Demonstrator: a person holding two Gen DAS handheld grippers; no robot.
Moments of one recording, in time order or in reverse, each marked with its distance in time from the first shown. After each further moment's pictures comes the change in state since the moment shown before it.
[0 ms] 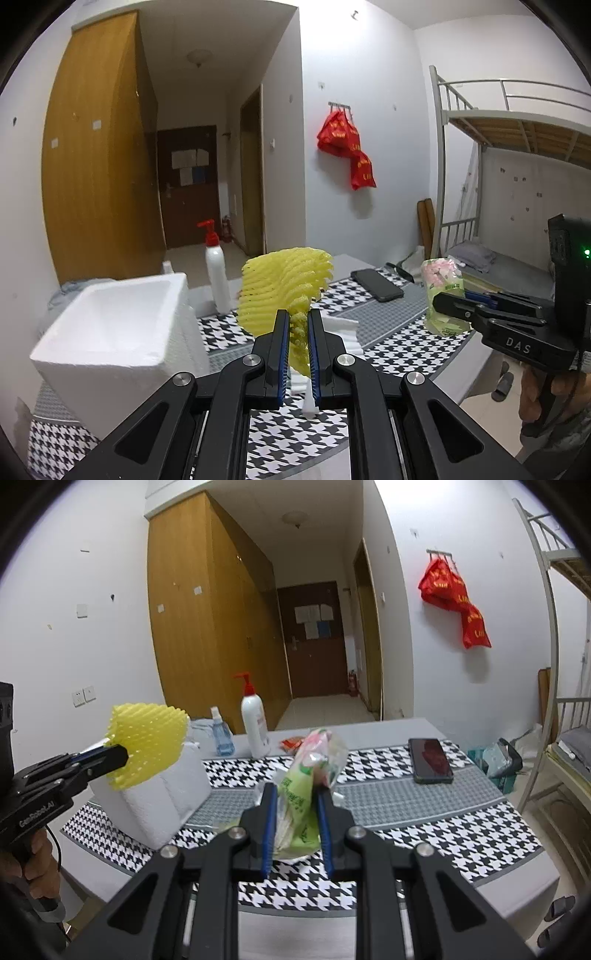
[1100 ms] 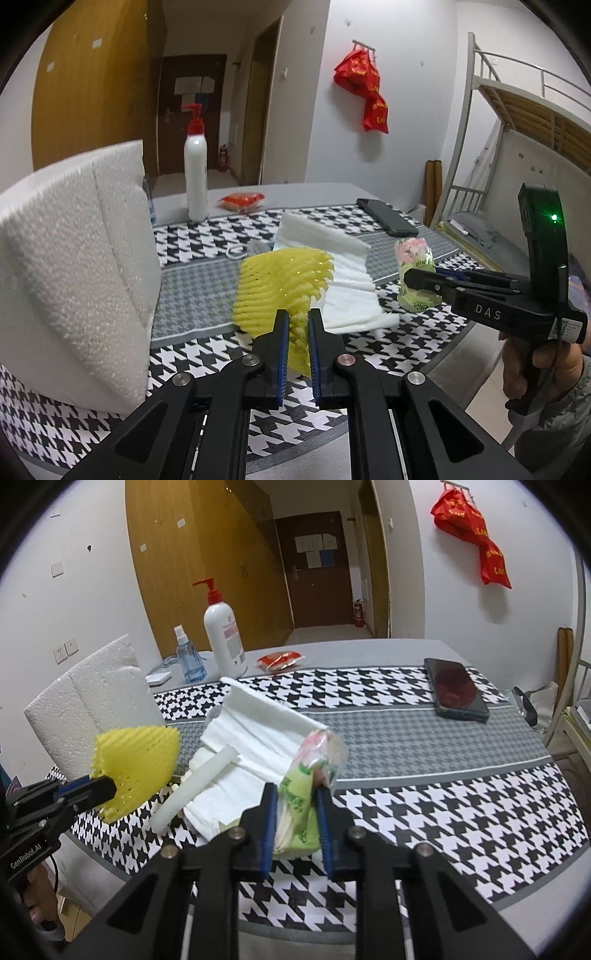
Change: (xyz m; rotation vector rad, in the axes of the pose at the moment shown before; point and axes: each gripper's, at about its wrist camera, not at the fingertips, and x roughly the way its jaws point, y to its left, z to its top) left arm 0.079 -0.006 -0.058 -0.137 0.255 -0.038; right arm 0.106 -0.042 -0.037 0.015 0.301 0.024
